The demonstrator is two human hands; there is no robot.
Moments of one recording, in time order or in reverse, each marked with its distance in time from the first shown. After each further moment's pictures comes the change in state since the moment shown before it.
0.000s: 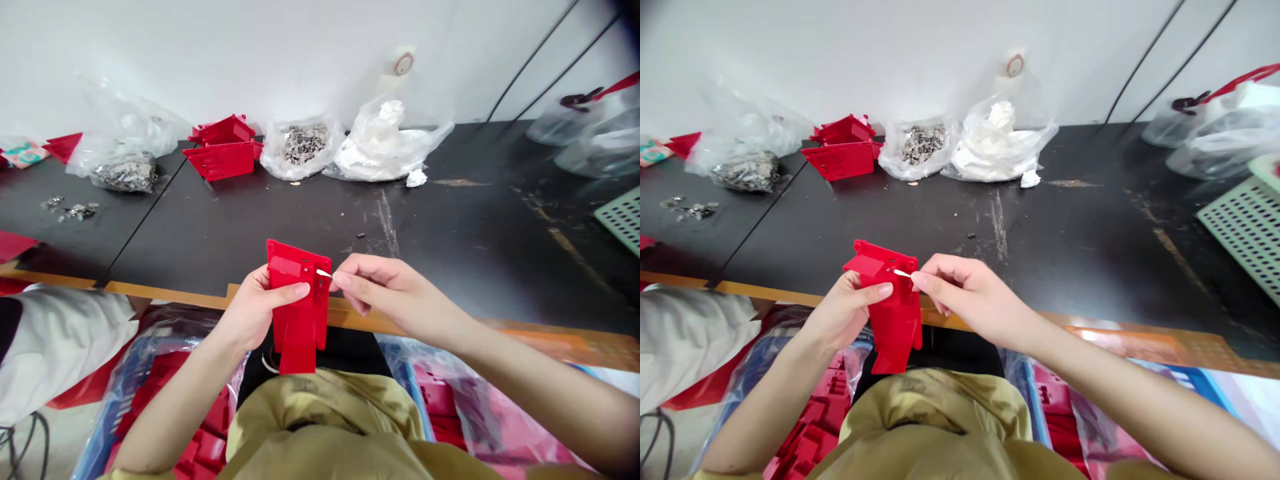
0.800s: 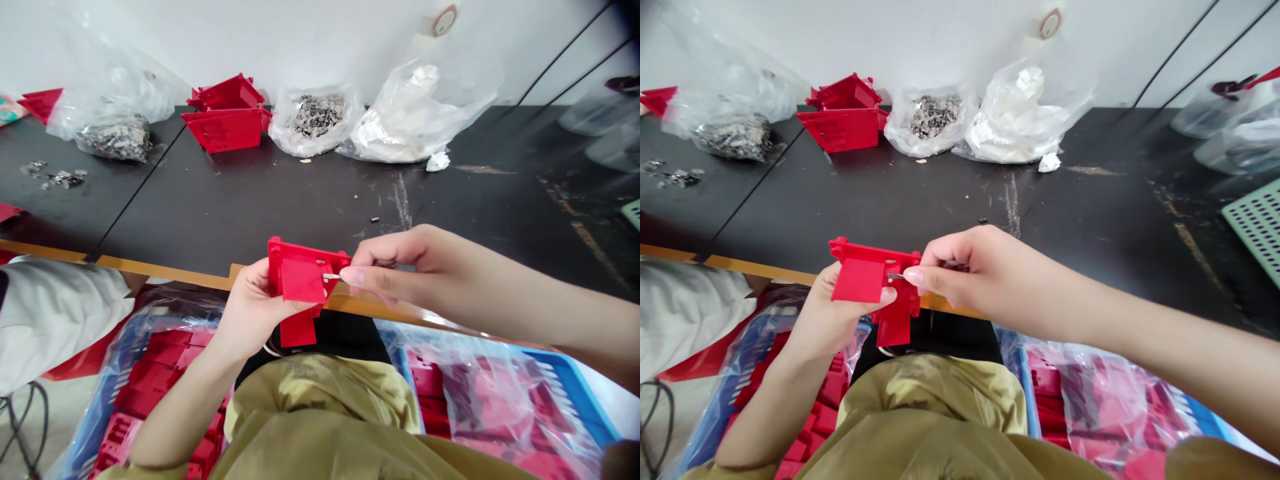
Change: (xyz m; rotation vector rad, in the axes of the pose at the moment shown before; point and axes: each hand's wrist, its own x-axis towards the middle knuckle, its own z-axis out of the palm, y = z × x) left_hand -0.023 -0.010 -0.007 0.114 0.054 0.224; right_hand 0.010 -0.039 -0.002 -0.343 -0.191 0.059
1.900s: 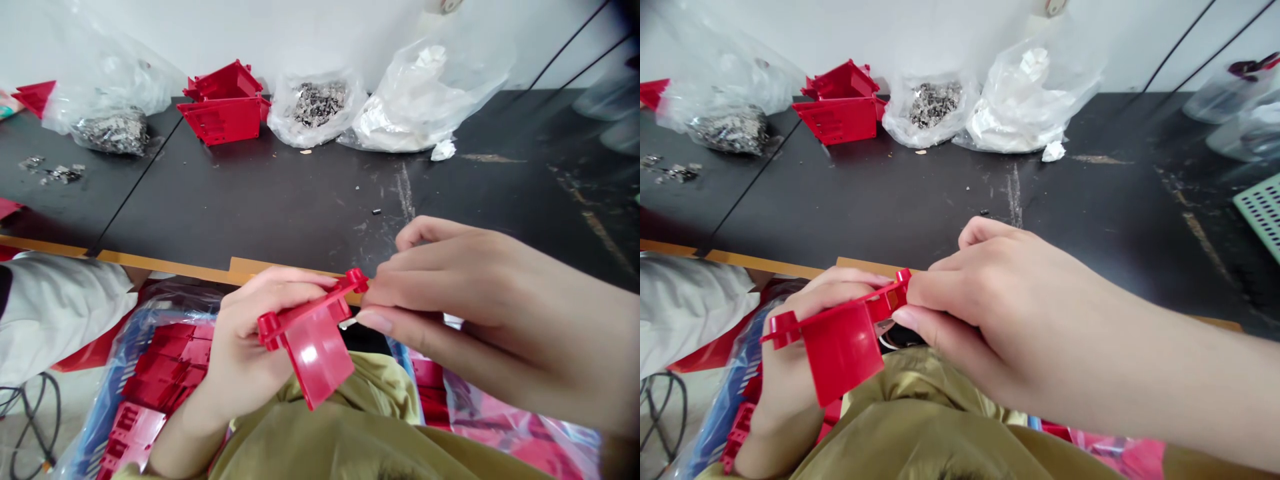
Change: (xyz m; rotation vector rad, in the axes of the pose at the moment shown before) left_hand -0.030 0.022 0.009 0.447 -0.101 0.583; right_hand -0.029 -0.020 0.004 -0.614 -0.066 -0.445
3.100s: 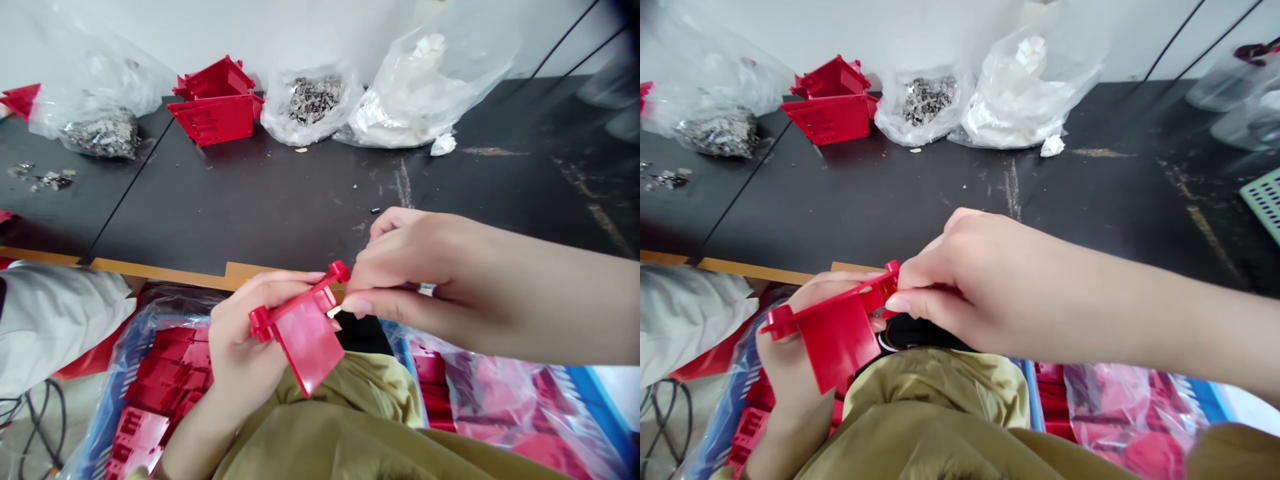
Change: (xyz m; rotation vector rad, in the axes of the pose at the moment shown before) left_hand -0.001 -0.014 0.012 0.012 0.175 -0.013; right_hand 0.018 0.025 -0.009 0.098 -0.156 0.032
